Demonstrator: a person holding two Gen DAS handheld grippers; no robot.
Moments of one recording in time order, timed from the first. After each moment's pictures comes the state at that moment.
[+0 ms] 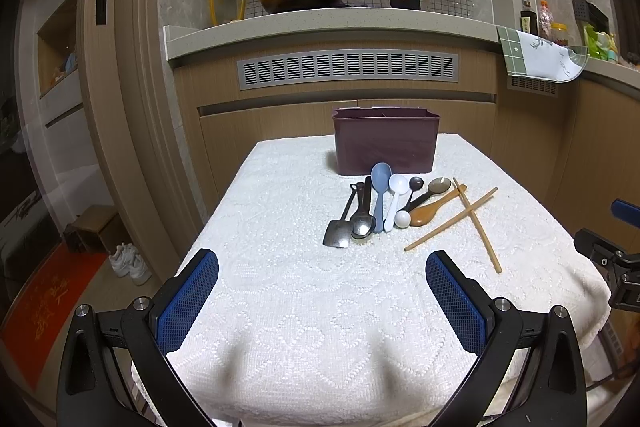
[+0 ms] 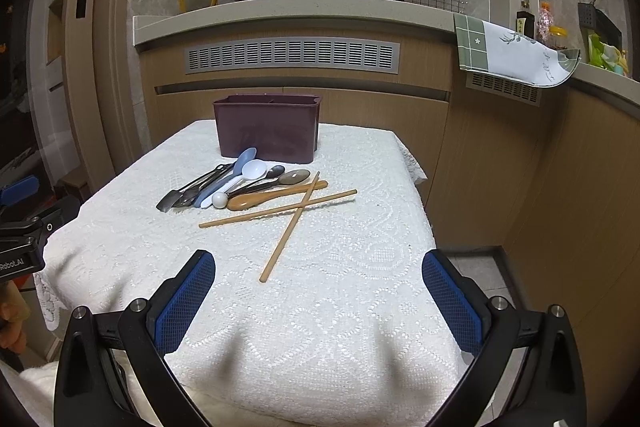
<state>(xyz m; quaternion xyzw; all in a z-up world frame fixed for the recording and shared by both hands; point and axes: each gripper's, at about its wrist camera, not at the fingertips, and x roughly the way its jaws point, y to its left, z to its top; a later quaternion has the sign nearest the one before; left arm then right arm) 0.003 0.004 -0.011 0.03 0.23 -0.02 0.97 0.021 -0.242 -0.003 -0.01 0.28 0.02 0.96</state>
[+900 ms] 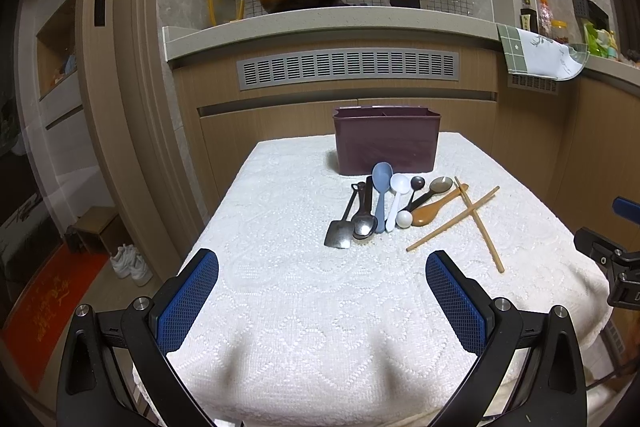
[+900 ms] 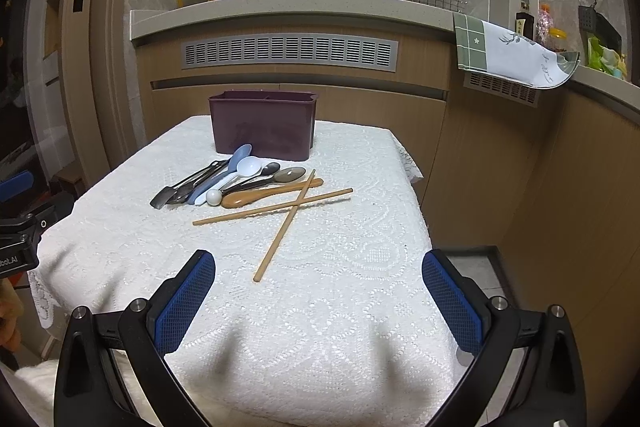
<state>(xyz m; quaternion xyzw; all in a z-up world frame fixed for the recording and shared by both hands) 0.010 0.006 -0.008 0.04 0.23 -0.02 0.97 0.026 -0.242 -0.003 -0.02 0.28 0.01 0.96</state>
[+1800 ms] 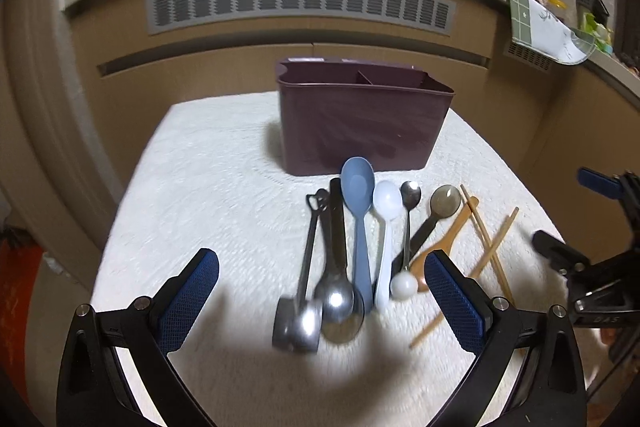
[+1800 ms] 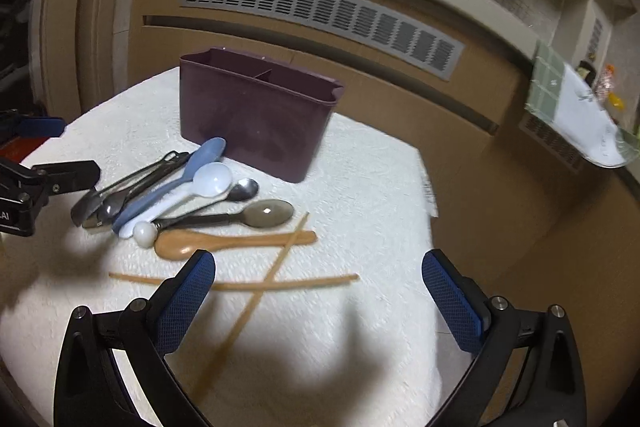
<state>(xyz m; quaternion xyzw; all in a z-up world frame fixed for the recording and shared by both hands) 0.204 -0.007 -0.026 0.01 0.36 -0.13 0.92 0.195 -0.215 -0.017 -0.15 0.35 0.04 0.92</state>
